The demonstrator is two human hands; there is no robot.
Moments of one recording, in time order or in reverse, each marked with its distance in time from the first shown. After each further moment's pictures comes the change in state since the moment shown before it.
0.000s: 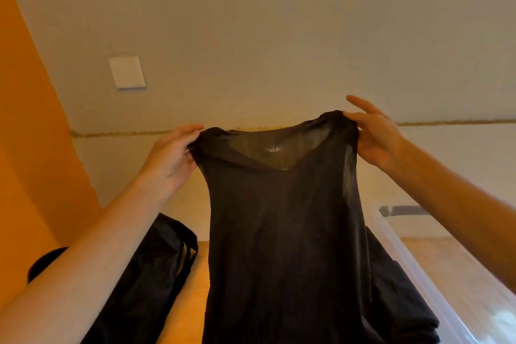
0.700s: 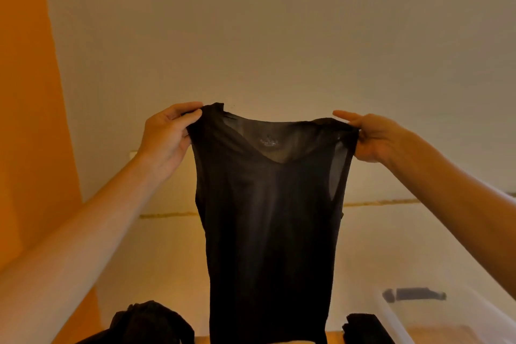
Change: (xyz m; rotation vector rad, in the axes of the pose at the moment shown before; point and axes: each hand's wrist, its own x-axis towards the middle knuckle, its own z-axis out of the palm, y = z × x) left_hand 0.006 0.174 0.071 0.042 -0.135 0.547; right_hand -0.006 -0.175 0.056 0.095 -0.020 0.055
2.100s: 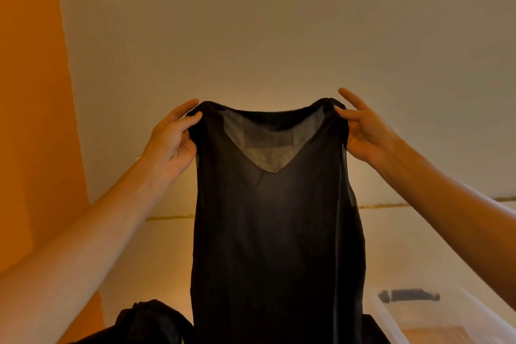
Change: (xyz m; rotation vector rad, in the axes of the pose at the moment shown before) left_hand -0.026 0.027 0.014 -0.358 0.004 -0.115; right_hand -0.021 -0.005 0.006 0.152 -0.259 -0.325
